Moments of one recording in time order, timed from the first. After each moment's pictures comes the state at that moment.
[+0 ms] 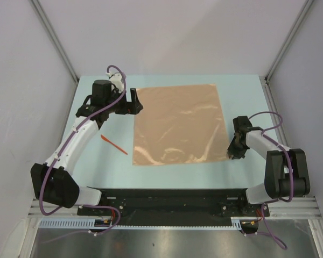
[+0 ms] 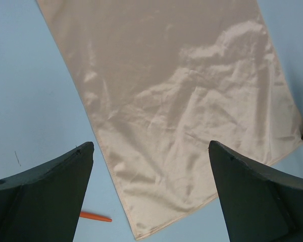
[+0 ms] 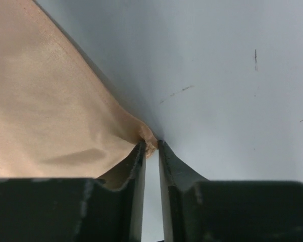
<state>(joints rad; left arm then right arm) -0.24 1.36 1.23 -0.45 0.24 -0.20 0.07 1.45 0.76 -0.62 0.13 0.61</state>
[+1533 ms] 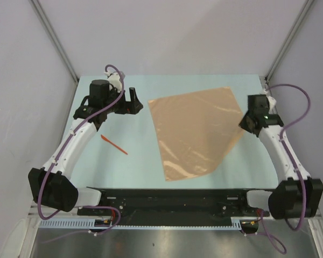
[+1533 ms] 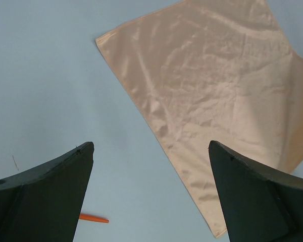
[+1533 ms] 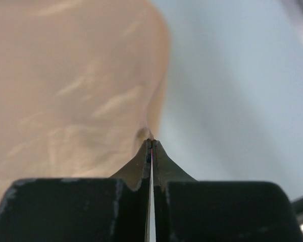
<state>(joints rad) -0.24 1.32 1.23 -0.45 0.27 -0.20 -0.02 1.19 1.05 -0.75 0.28 0.53</state>
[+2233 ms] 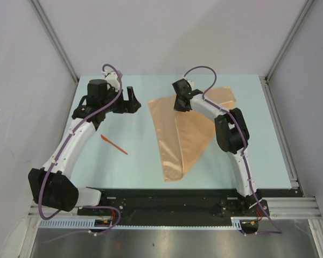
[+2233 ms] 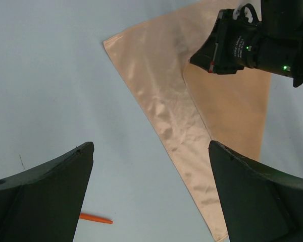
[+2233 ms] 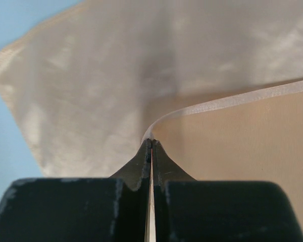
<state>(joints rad) -0.21 1.32 1.23 -0.44 0.27 -0.20 0.51 2.28 1.88 -0.53 0.22 0.61</state>
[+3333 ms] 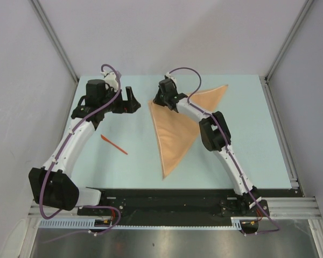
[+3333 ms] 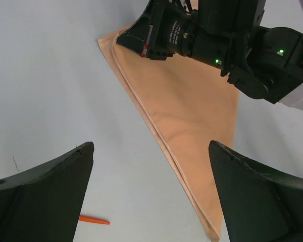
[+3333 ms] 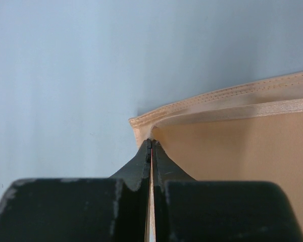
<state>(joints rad) -0.19 1.33 1.22 -0.43 0.32 -0.21 0.59 2.62 2.27 -0.22 0.04 0.75</state>
